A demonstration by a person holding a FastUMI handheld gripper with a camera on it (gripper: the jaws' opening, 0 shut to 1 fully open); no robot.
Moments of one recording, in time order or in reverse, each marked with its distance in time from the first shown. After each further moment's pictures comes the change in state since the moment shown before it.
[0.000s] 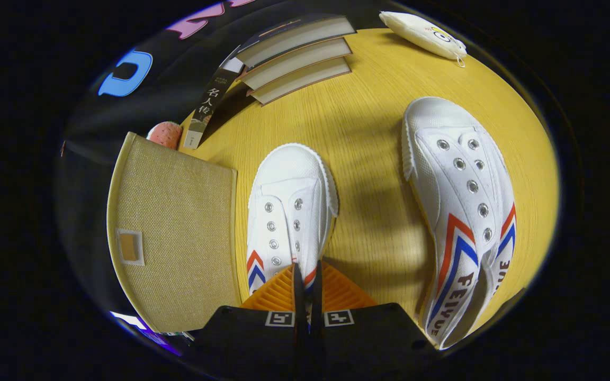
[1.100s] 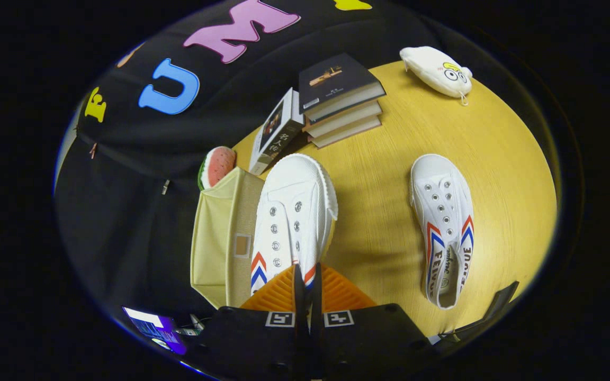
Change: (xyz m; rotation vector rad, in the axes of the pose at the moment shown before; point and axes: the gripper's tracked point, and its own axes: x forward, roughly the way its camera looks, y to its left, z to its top) arm -0.137 0.070 0.030 -0.017 -0.160 0.202
